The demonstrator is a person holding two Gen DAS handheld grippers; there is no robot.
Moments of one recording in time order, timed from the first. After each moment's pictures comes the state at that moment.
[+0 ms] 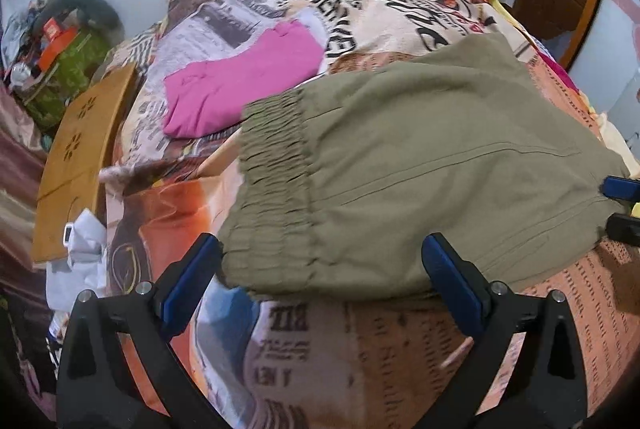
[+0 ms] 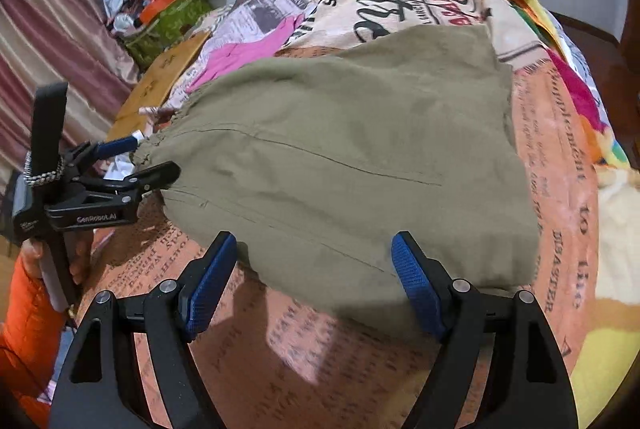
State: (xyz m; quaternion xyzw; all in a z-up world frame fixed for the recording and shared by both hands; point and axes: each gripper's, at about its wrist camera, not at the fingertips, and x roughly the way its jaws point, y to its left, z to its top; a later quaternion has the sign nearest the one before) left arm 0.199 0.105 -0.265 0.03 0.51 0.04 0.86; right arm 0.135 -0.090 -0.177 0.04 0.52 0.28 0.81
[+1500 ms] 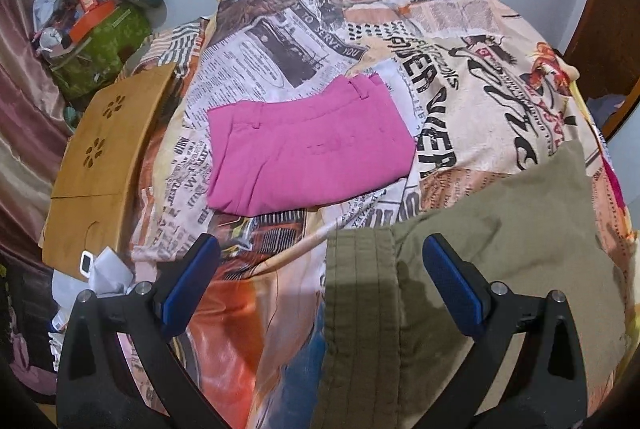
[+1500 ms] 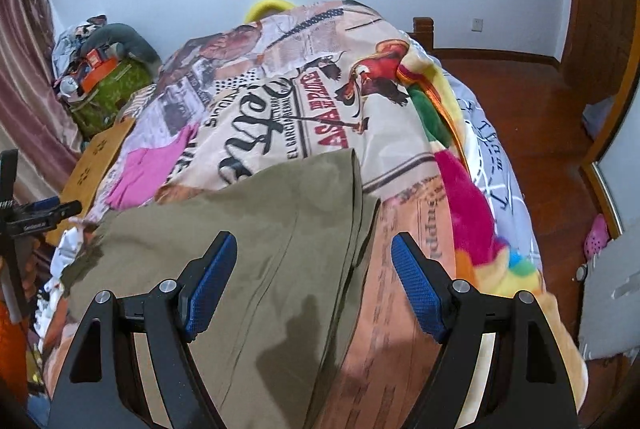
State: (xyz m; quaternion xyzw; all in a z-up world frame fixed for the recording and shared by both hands) left arm 0.313 0.173 -0.235 -0.03 0.50 0.12 0.86; right arm 0.269 -0.161 -0.146 0.04 0.45 0.19 0.87
